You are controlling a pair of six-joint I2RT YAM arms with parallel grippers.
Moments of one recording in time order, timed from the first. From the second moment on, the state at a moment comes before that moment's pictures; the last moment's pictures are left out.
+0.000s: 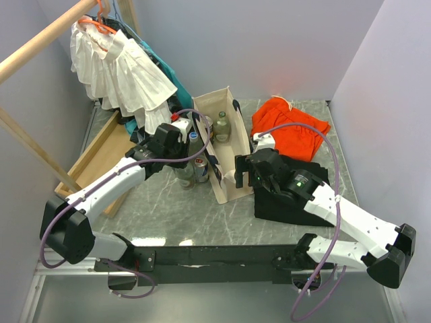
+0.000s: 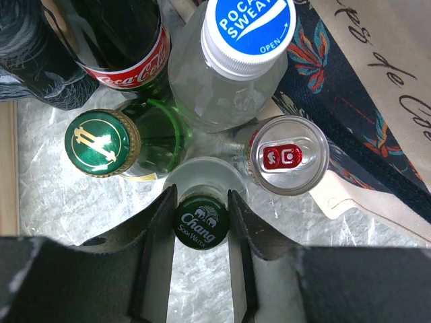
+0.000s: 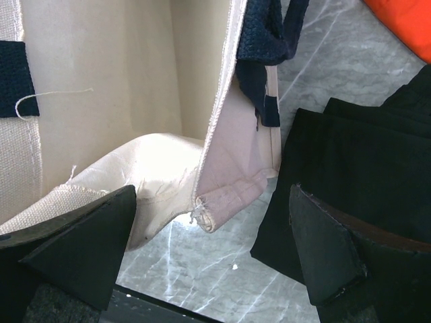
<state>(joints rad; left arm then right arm) -0.56 1.36 1.08 -0.46 -0.09 -0.24 0.84 1.06 0.99 -0.64 0.38 0.48</state>
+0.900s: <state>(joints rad) -0.56 1.36 1.09 -0.46 -0.08 -0.24 0.84 1.06 0.98 -0.62 0.38 0.48</state>
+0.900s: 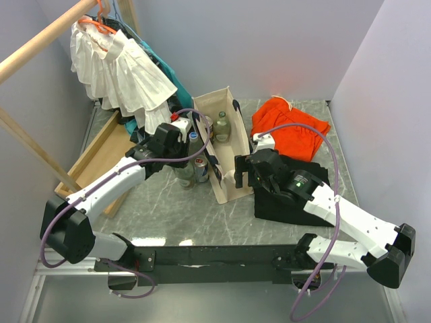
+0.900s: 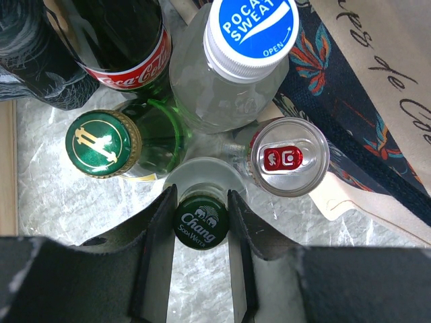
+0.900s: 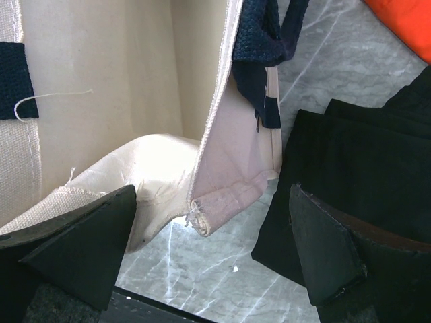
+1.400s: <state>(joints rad) -0.56 1.37 1.13 -0.42 -0.08 -0.25 0.84 1.06 0.98 -0.62 0.38 0.48</state>
